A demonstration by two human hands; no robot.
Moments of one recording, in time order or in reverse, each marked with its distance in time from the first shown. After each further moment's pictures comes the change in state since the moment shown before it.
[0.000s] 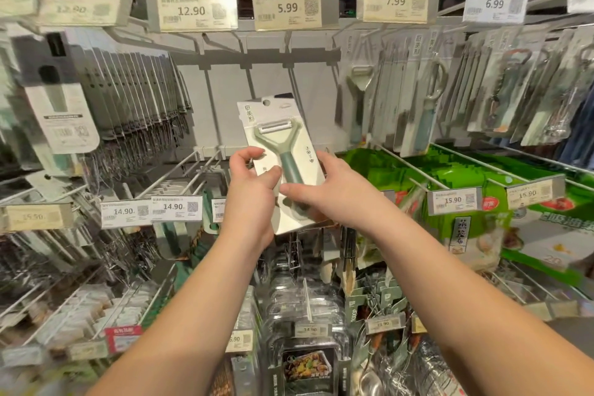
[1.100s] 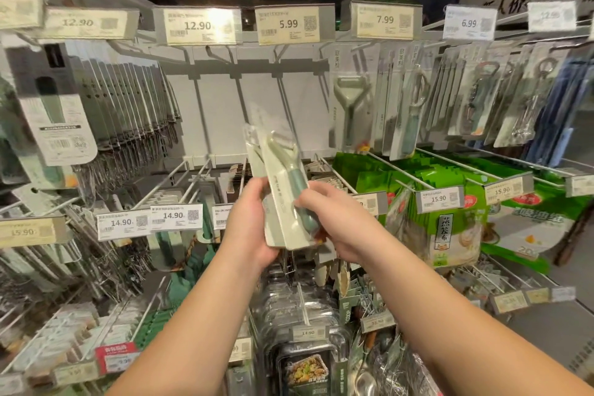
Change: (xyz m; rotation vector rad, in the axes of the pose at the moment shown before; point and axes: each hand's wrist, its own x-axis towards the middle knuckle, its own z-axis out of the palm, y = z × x) left_hand -0.011 -0.001 -0.016 -0.217 -0.172 -0.388; right_hand -0.019 0.002 0.029 0.542 -0.073 0.135
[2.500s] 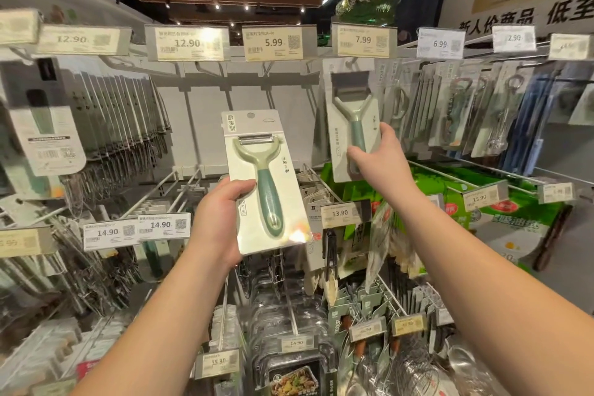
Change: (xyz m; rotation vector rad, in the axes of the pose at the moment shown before) left_hand -0.015 0.024 -0.001 0.086 0.011 0.218; right_hand 0.042 -0.025 -0.108 -0.527 0.664 -0.196
